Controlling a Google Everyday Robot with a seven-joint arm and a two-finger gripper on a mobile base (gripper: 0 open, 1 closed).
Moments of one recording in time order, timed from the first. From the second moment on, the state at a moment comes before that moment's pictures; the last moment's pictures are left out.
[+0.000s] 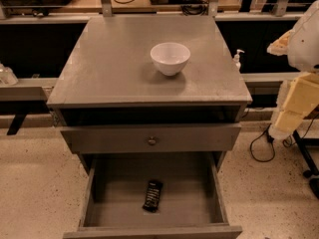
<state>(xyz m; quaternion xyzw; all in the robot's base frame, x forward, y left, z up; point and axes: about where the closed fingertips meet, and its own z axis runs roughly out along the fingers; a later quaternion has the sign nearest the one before) 0.438 -0.216 0.977 -0.60 0.78 -0.04 0.16</state>
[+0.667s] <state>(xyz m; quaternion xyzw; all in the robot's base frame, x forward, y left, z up) 0.452 -0.188 0.958 -0.64 0.74 -0.05 0.19</state>
